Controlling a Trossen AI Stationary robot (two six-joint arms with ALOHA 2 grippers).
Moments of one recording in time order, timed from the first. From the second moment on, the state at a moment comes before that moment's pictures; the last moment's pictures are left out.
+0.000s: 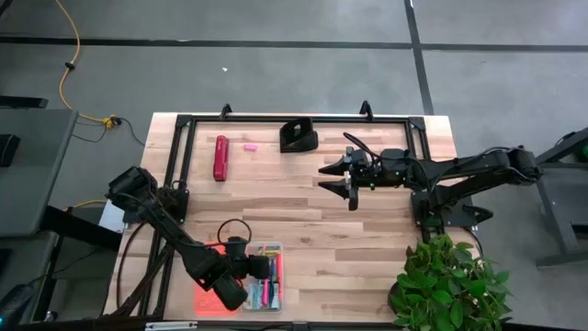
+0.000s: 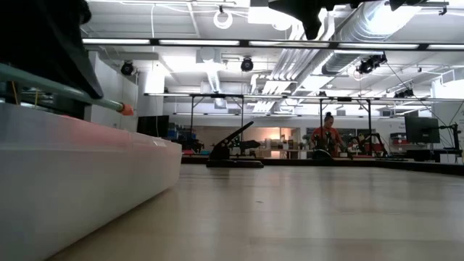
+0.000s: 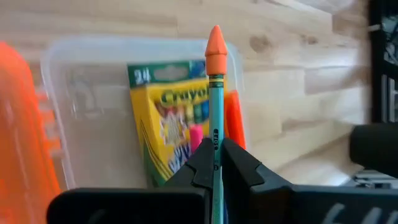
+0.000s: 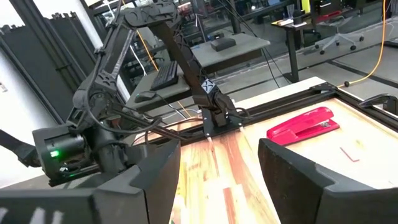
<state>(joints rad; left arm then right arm) -0.66 1.79 1.13 -0.58 -0.64 -2.22 0.02 1.13 0.75 0.32 0.02 0.31</state>
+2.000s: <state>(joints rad) -0.65 1.82 1.13 -0.59 -0.58 -2.18 0.02 1.13 0.75 0.32 0.05 0.31</state>
